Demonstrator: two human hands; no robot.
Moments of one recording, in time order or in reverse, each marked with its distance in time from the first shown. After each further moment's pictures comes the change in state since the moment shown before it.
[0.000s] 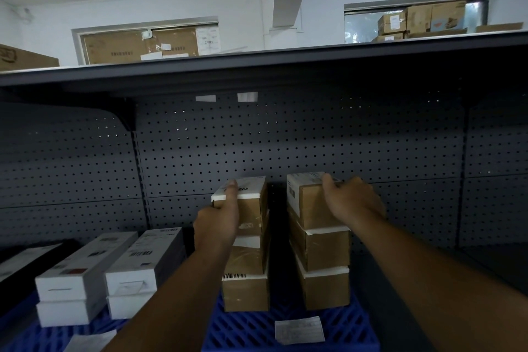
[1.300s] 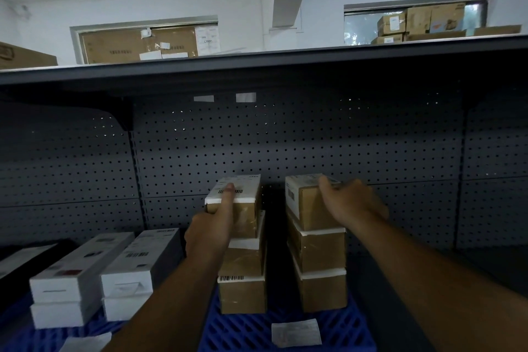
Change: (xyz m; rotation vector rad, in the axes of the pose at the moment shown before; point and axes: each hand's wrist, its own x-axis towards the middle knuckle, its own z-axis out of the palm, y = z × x) left_hand 0.001 -0.006 -0.008 0.039 -0.024 -0.026; right_hand -0.004 -0.002 -0.010 -0.044 -0.040 -0.002
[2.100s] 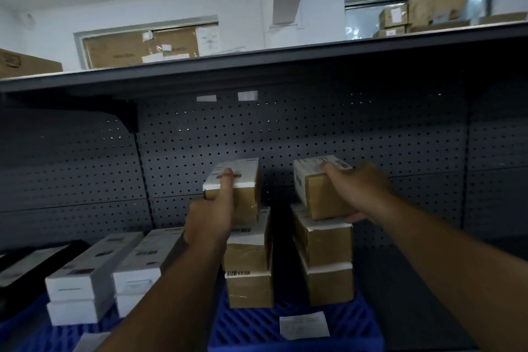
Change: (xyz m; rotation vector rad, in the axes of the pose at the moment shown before) left_hand -0.001 0.018 -0.009 -0.052 0.091 0.033; right_hand -0.013 -0.014 -0.032 0.460 -0.209 0.122
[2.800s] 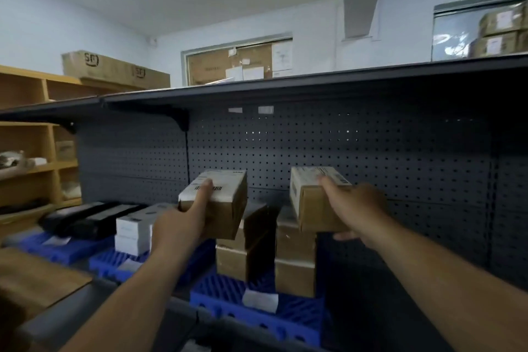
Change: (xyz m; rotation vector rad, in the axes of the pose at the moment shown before) left_hand -0.166 0.025 -0.029 -0.004 0.213 0.026; right_hand -0.014 0.040 -0.095 0.170 -0.317 -0.147
